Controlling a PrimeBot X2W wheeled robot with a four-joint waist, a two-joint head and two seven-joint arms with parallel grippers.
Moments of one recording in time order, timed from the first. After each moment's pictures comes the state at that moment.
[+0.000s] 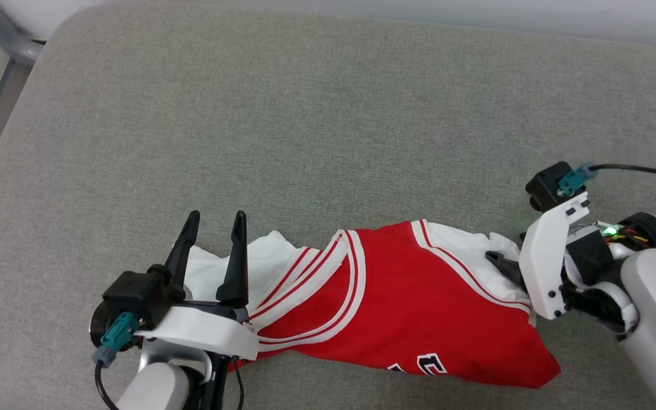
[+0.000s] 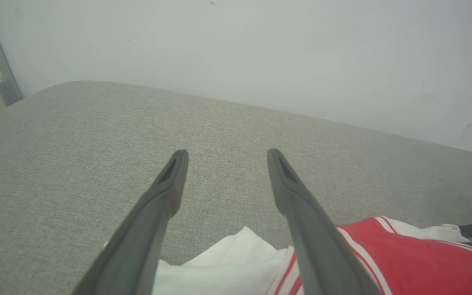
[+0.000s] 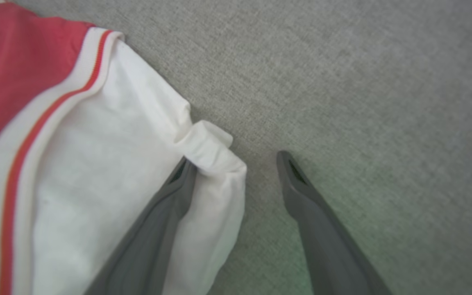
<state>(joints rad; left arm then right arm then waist) -0.18 0.27 -0.38 0.00 -0.52 0.20 -0.26 -0.53 -0.43 0.45 0.25 0.55 0.13 0.77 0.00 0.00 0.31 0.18</state>
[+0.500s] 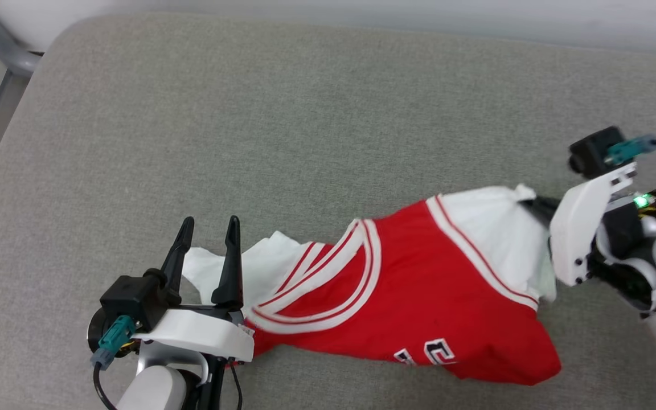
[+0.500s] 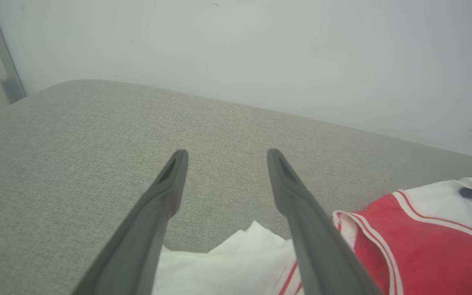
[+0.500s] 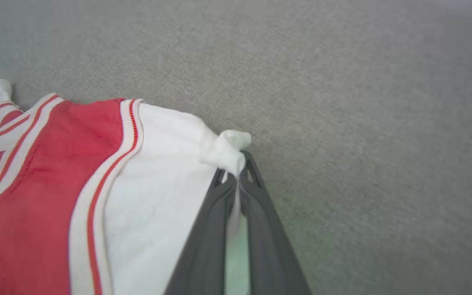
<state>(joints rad) -0.17 0.23 -0.33 0.04 -0.49 0.16 -0.26 -0.57 -0.44 0.38 0.29 0.59 0.13 0.60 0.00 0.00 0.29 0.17</state>
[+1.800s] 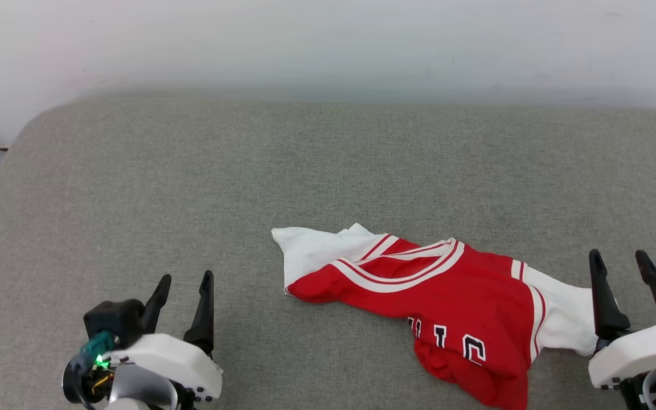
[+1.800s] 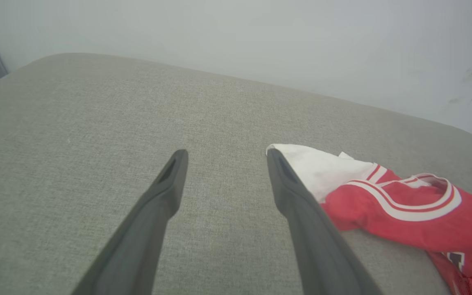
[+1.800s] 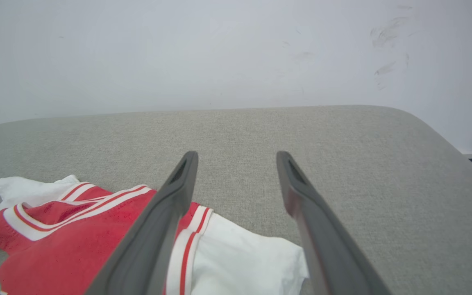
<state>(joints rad) -0.07 0.31 -0.29 0.08 -0.56 0.18 -0.14 -0.03 -0.09 -0.20 0.02 0.18 0.13 0.04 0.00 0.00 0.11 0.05</state>
